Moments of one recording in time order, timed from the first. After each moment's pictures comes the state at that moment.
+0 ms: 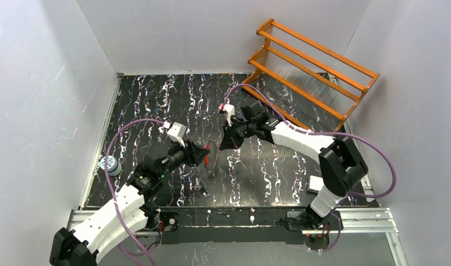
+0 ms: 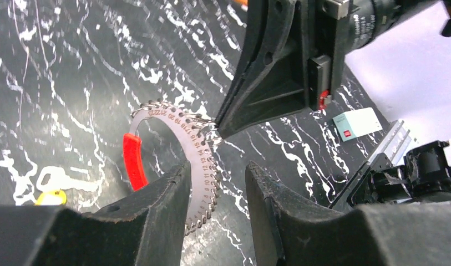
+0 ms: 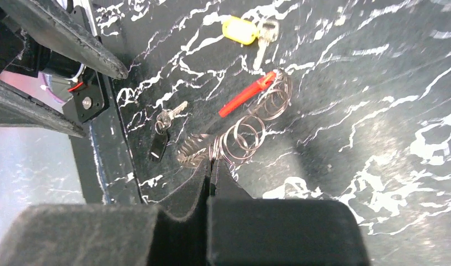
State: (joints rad) left arm -0.59 0.73 0.41 0.06 0.18 -0.47; right arm 0.73 1.67 1.15 -0.23 -0.68 0.07
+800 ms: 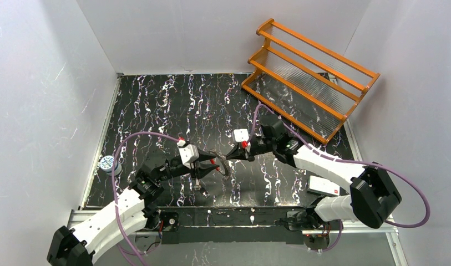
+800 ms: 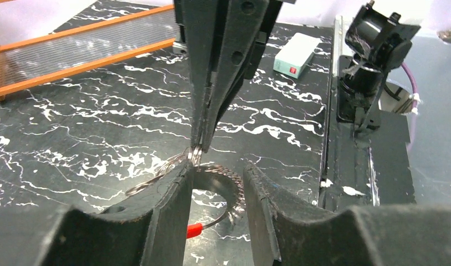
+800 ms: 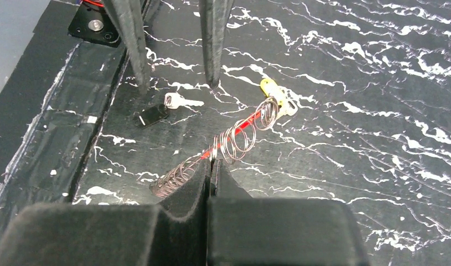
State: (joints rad) left arm -0.65 0.66 0.31 0.34 0.59 0.03; right arm 0.75 1.30 0.78 0.06 -0.91 -0.58
